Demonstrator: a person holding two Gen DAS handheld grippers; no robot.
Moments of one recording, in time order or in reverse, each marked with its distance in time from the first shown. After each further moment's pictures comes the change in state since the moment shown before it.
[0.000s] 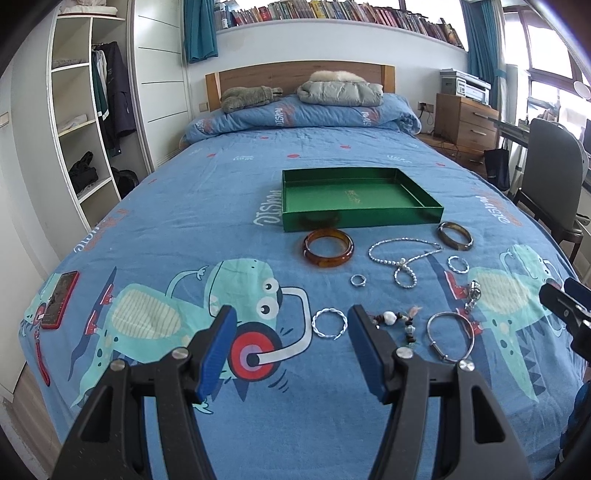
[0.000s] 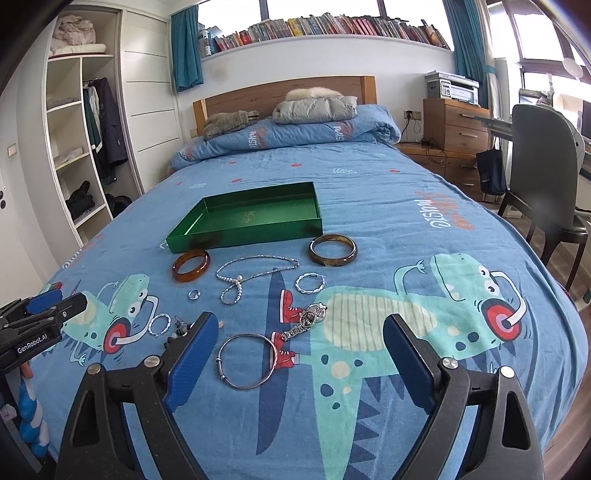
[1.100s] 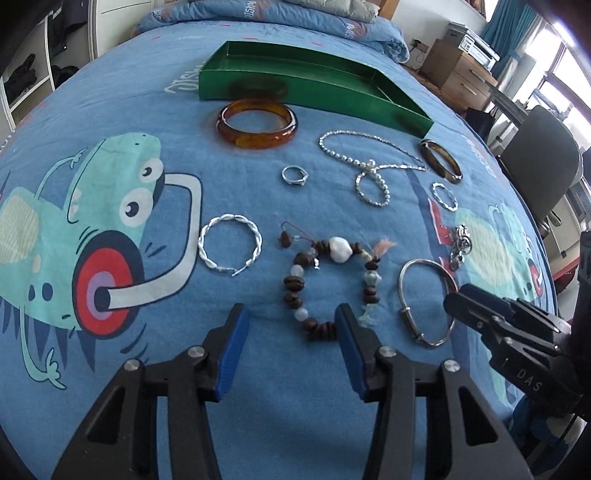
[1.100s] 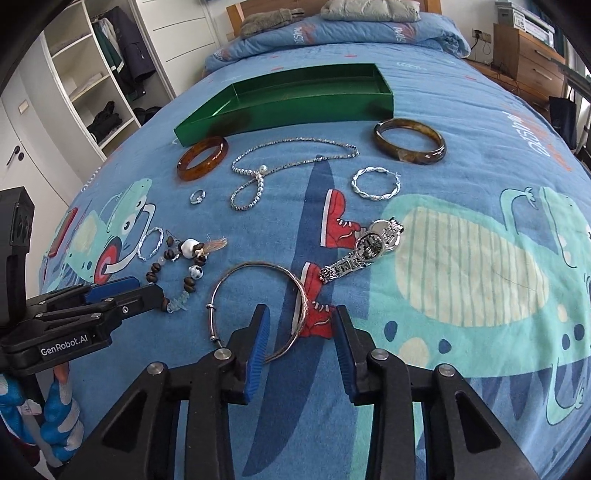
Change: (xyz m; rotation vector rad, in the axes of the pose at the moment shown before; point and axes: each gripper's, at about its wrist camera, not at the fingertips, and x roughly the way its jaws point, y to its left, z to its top) left arm 0.115 -0.040 -0.029 -0.132 0.407 -0.258; right arm 0.118 0.011 -0.024 -0.082 0.431 0.196
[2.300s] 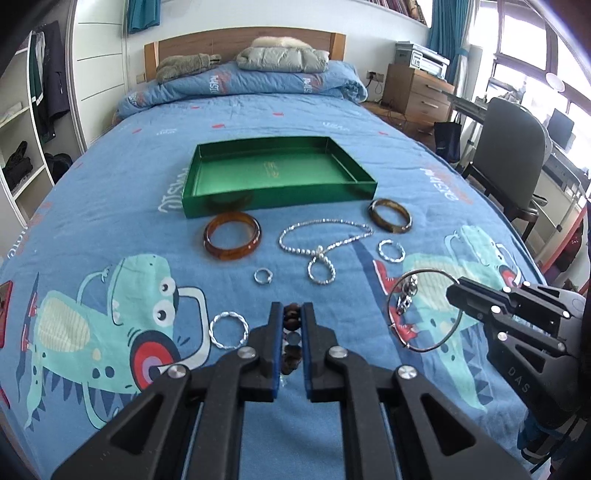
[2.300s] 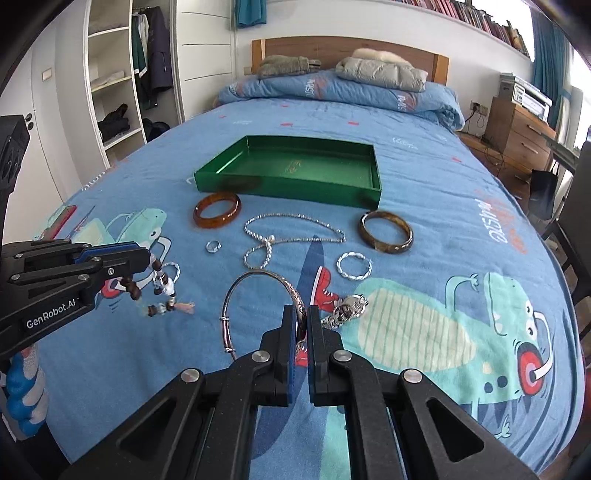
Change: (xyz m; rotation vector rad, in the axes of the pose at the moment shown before) left arm -0.090 -0.046 0.022 0.206 -0.249 0.038; right arm -0.074 0.034 0.015 -0.165 -0.223 -0.147
